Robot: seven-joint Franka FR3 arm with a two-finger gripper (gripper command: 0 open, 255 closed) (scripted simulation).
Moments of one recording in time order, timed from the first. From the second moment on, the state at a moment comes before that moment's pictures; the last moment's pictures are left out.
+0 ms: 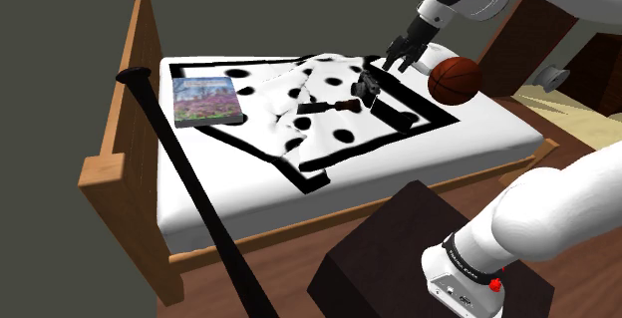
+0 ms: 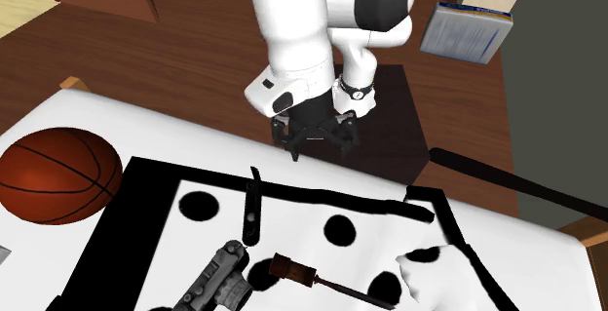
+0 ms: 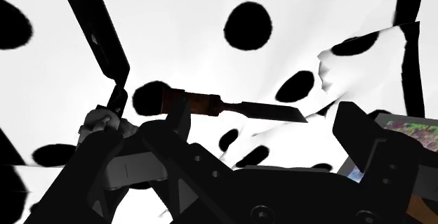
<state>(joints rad) -0.04 -0.26 -0.34 -2.14 0.15 1.99 -0.30</state>
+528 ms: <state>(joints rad) -0.07 0.04 -0.43 -1.97 0.28 2.04 -0.46</state>
